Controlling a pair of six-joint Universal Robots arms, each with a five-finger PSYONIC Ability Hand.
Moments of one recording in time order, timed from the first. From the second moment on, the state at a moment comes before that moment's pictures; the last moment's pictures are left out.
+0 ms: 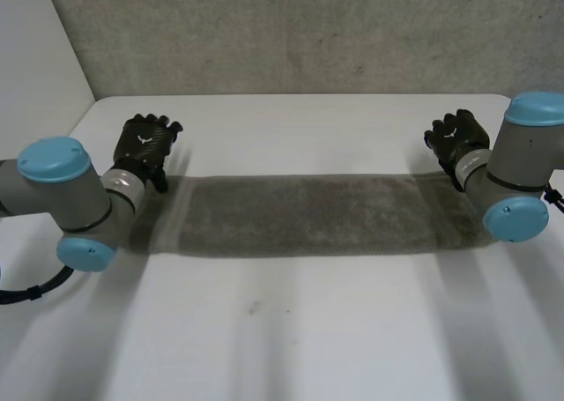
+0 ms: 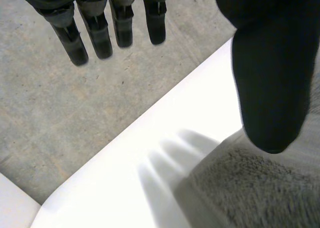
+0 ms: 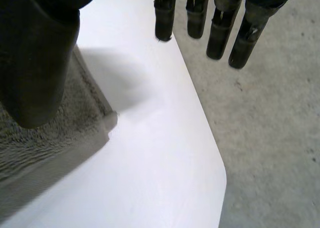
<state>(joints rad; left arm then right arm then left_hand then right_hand) 4.49 -2.39 -1.24 3.59 -1.41 3.53 1.79 -0.64 0.85 0.01 1.53 2.23 0.27 0.27 0.27 0.28 0.11 0.25 0.25 0.25 0.27 0.06</state>
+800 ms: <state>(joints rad) 4.48 -1.86 -1.92 3.79 -1.41 3.28 1.63 -1.03 1.58 -0.09 1.40 2.50 0.18 0.17 0.17 0.17 0.03 0.73 0.72 0.72 0.72 0.55</state>
